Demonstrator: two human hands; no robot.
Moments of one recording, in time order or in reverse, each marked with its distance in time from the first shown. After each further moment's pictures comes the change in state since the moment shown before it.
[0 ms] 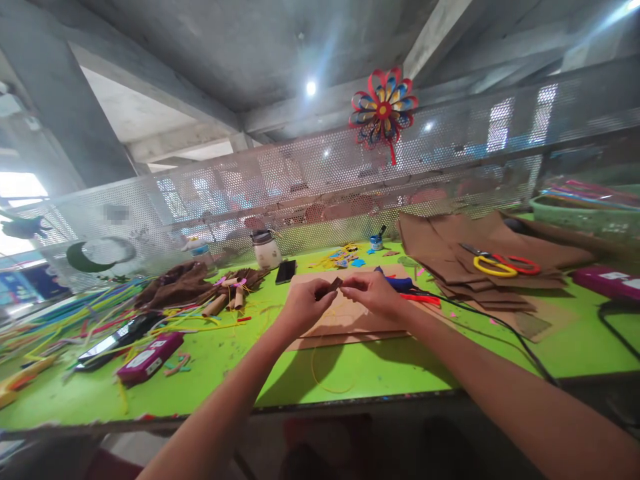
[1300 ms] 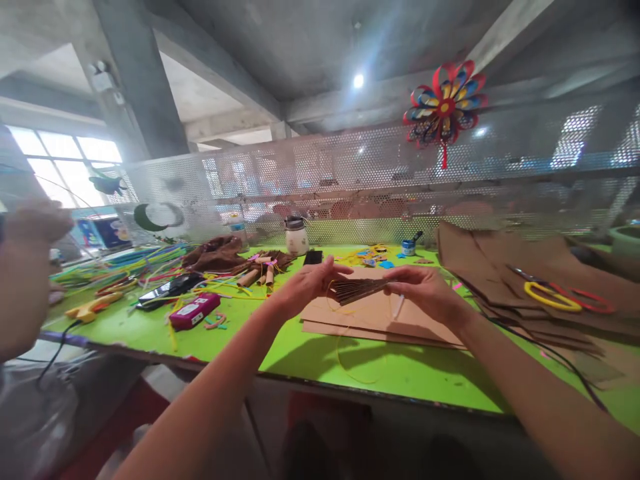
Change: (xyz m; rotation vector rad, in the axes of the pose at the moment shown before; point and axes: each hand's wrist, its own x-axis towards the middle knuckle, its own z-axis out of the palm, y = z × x) left_hand -0.029 0.001 -0.056 -0.788 -0.215 -0.192; right_hand -0.009 -0.012 -0.022 0.426 -0.070 0.161
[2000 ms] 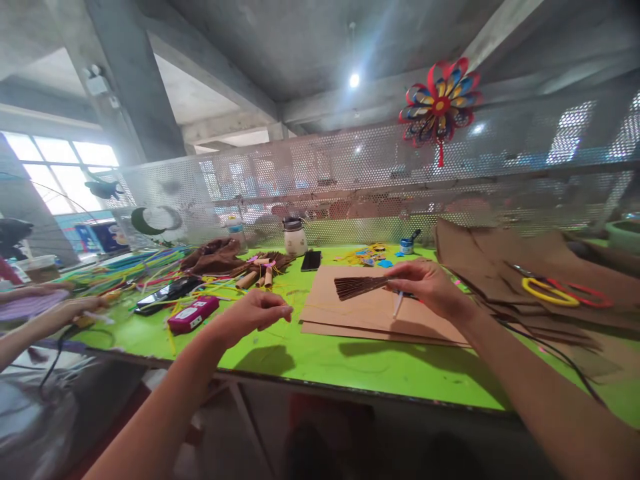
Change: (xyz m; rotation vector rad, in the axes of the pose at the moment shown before) left_hand -0.078 0.008 -0.053 0.539 0.121 -0.284; right_hand 0.001 -0.006 -0.009 -0.104 0.008 -0.021
